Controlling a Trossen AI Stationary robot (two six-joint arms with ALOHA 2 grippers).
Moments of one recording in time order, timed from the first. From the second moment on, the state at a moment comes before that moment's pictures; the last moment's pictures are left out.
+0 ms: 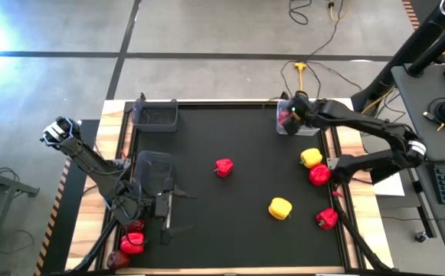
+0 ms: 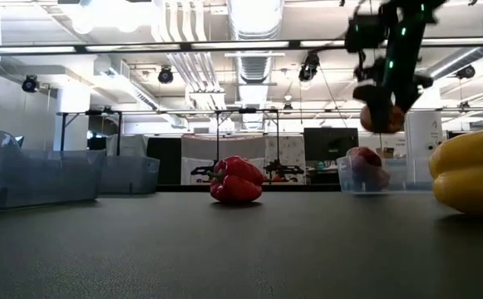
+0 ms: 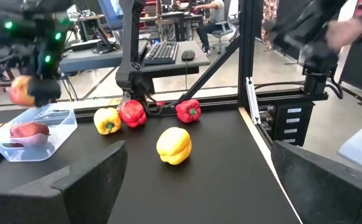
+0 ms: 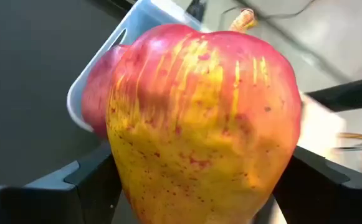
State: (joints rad) left arm -0.77 1.25 0.78 0.29 -0.75 -0.08; right arm -0.62 1.22 0.95 -0.93 0.47 0.34
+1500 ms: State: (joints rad) left arm -0.76 1.25 0.78 0.13 -0.89 -0.20; right arm -0.06 1.17 0.81 -0.31 0.31 0.16
